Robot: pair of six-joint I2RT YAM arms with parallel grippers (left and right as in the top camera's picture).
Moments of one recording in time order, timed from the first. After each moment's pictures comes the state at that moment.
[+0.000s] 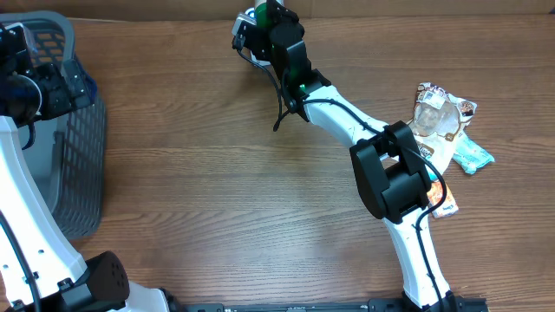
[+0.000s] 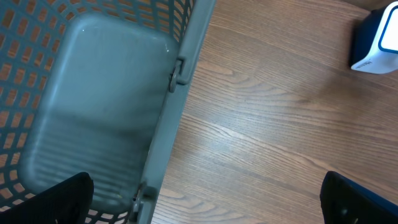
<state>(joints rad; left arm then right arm) 0.39 1.69 2.19 -1.54 0.09 -0.02 0.51 2.41 1.87 0.37 0.22 -1.01</state>
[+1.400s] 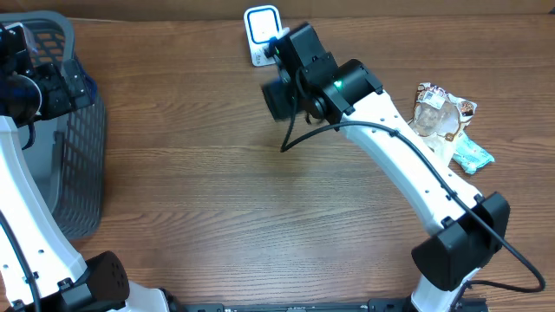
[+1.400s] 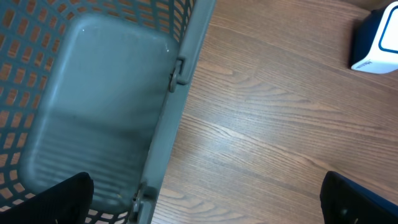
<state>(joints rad) 0.39 1.69 2.19 -1.54 0.09 -0.02 0.58 1.89 1.86 -1.02 0.02 0.16</state>
